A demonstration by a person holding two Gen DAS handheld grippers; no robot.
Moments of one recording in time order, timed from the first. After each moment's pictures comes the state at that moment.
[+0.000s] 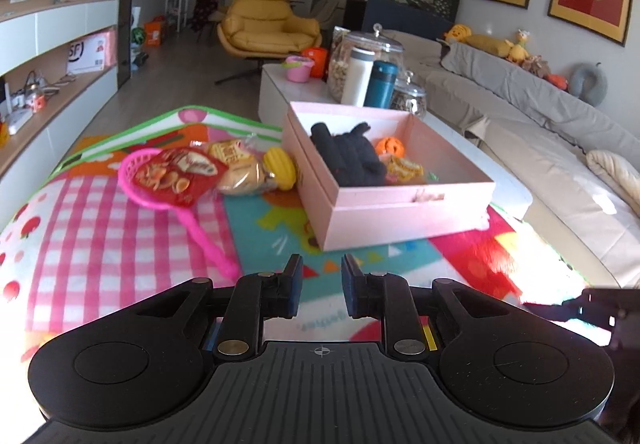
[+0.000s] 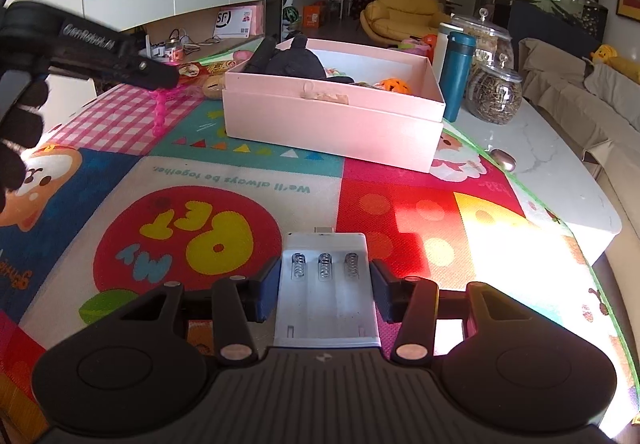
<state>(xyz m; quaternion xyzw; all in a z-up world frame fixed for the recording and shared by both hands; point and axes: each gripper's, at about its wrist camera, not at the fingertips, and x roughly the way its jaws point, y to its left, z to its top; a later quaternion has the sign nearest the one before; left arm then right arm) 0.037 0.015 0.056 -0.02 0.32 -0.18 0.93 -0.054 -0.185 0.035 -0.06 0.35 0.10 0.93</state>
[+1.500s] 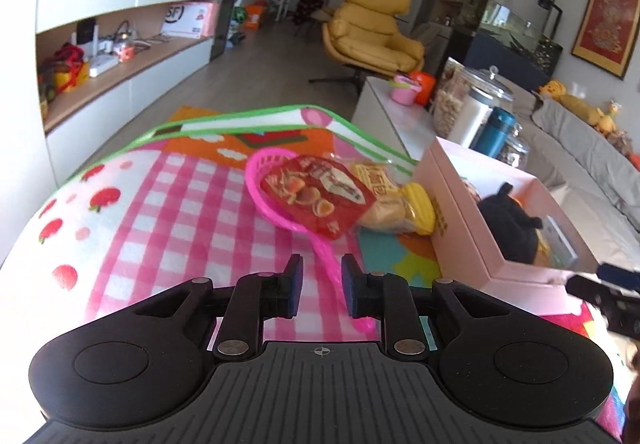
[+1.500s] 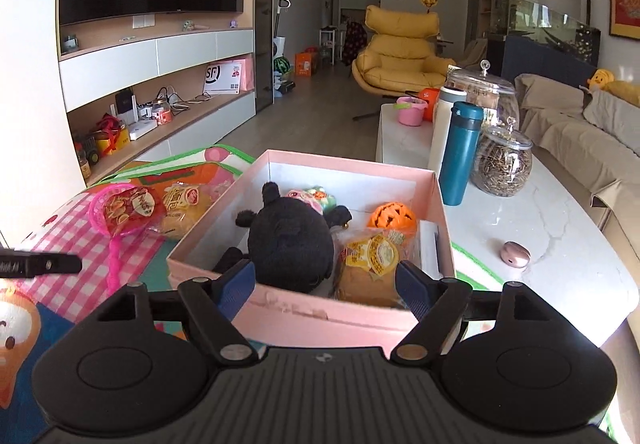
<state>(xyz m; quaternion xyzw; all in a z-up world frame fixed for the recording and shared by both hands) 0.099 0.086 0.047 -0.11 0.31 -0.03 0.94 0.058 -0.174 0.075 -0.04 0.28 0.09 0.96</state>
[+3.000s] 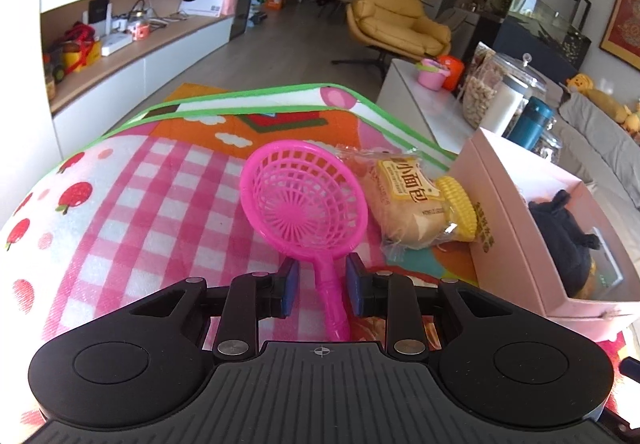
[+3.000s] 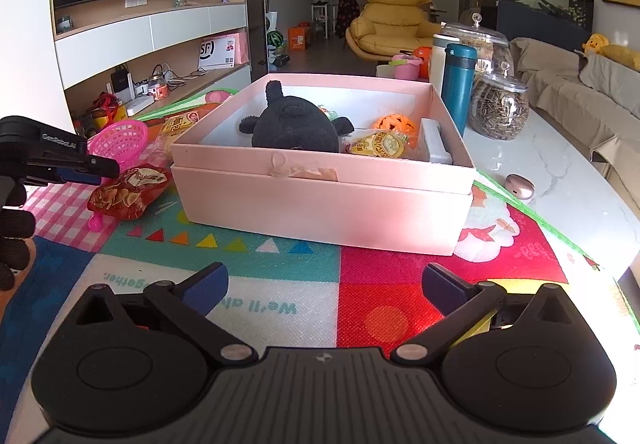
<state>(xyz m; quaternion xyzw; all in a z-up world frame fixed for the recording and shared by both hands) 0.151 0.079 0.019 -0.12 0.35 0.00 0.93 0.032 -0.176 0.025 -0.02 0.32 0.08 0.94</state>
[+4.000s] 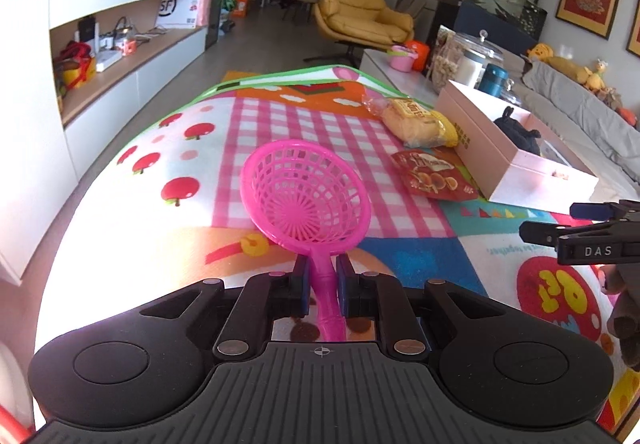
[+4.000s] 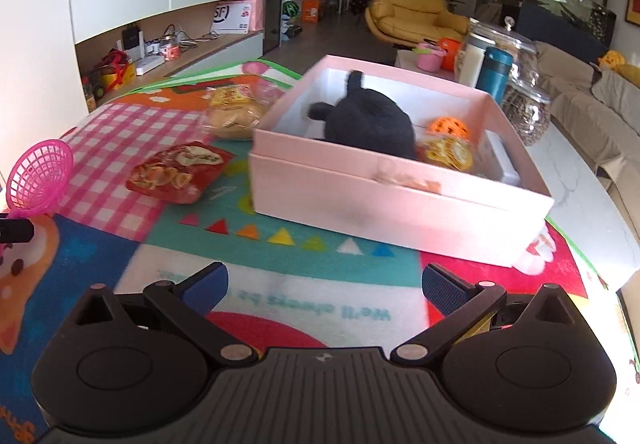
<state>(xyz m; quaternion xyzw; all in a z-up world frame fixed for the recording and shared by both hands) -0.003 0.157 0.024 -0.09 0.34 -0.06 0.93 0.035 -0.089 0.041 -0.09 0.35 0.09 0.93</state>
